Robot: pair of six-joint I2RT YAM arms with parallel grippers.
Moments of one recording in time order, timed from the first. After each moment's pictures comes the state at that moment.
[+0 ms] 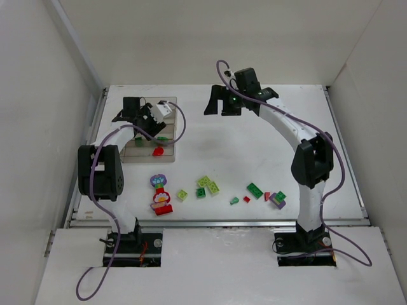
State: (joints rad) left arm -0.02 1.77 1.22 -0.28 0.33 0.89; right arm 0.46 2.03 1.91 -0.56 -0.38 0.43
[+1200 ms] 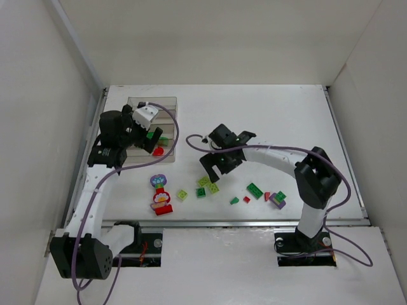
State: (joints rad) left arm -0.06 1.07 0.99 -0.38 0.37 0.52; right arm 0.77 1.82 1.38 -0.70 -0.09 0.14
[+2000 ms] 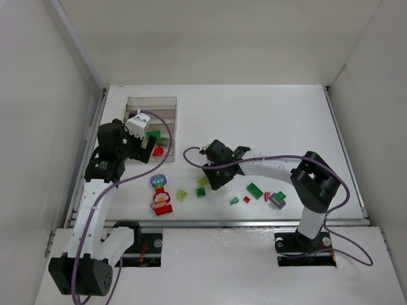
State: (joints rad) left arm -0.06 0.91 0.89 -0.52 0.14 0.39; right arm 0.89 1.79 1.19 -0.54 -0.05 0.27
